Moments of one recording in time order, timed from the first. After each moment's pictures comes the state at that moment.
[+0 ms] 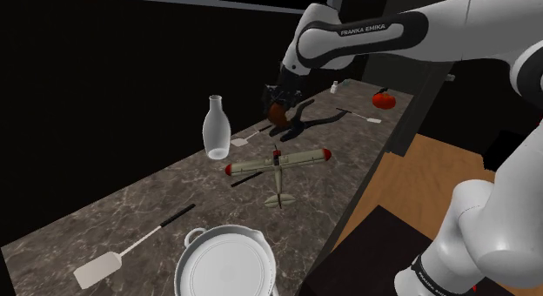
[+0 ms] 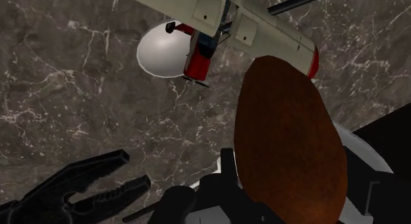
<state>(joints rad) 0.40 -0.03 -0.27 -1.92 0.15 2.15 0.30</state>
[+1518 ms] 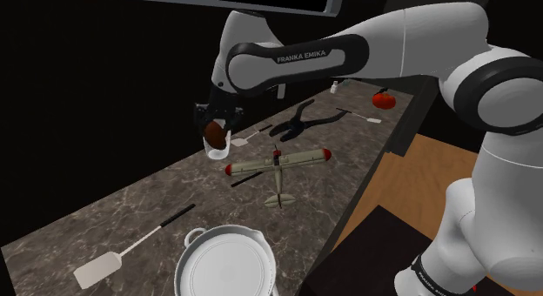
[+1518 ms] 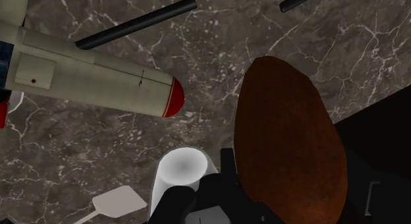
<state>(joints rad) 0.57 0.27 -0.13 -1.61 0.09 2.18 0.64</state>
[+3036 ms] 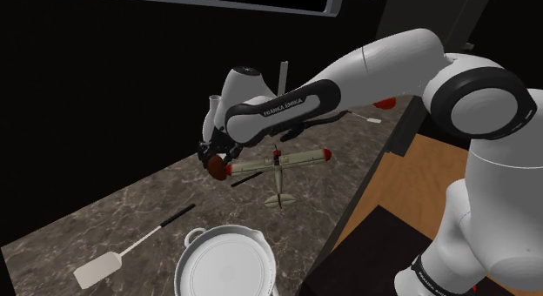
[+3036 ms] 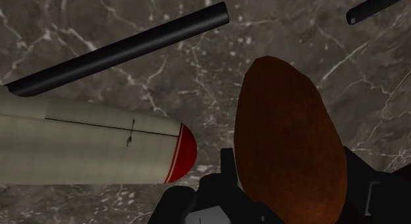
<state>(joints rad) 0.57 0.37 -0.11 -1.79 0.12 2.45 0.61</state>
